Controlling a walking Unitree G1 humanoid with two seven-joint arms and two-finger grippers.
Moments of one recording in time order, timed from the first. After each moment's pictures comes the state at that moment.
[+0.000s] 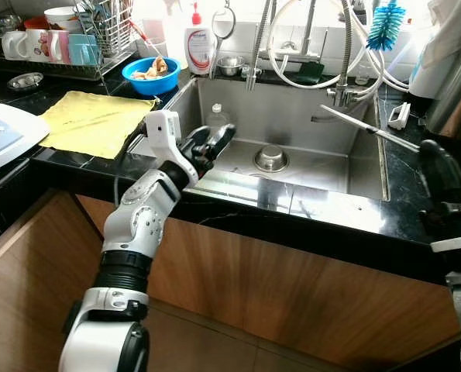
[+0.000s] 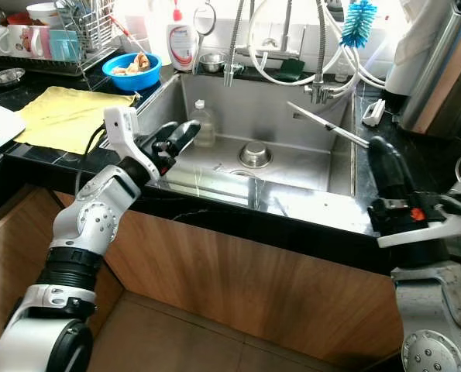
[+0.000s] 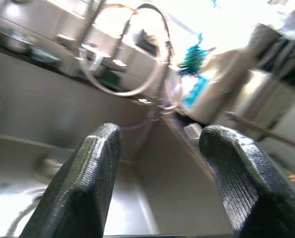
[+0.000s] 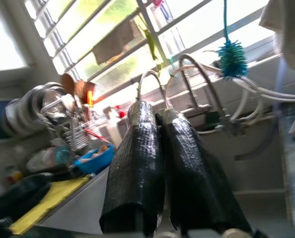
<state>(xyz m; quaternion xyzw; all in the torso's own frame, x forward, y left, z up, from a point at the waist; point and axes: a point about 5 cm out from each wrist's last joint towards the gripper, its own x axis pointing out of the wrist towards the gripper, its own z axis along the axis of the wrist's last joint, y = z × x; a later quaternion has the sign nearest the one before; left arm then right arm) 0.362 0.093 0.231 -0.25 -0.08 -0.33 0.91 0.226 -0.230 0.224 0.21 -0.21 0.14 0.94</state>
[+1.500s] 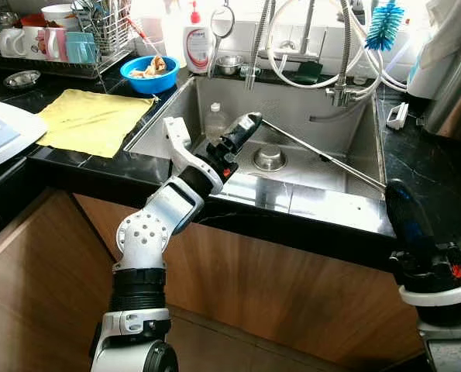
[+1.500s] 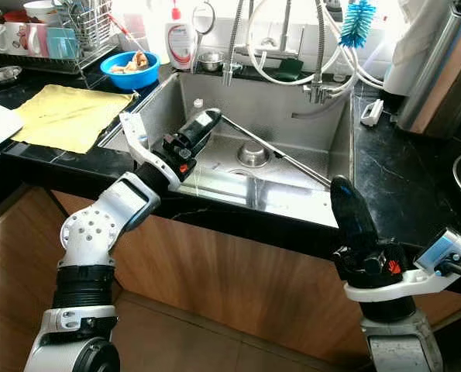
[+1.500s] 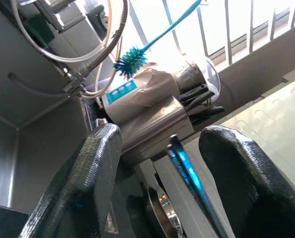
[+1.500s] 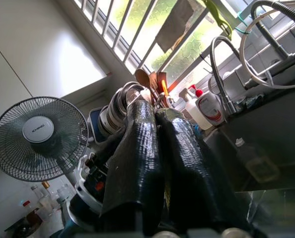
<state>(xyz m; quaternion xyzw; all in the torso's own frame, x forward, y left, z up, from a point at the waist) 0.331 0.070 0.244 -0.50 0.00 -0.38 0.78 0.191 -0.189 0.194 0.37 -0.19 0.28 0.87</state>
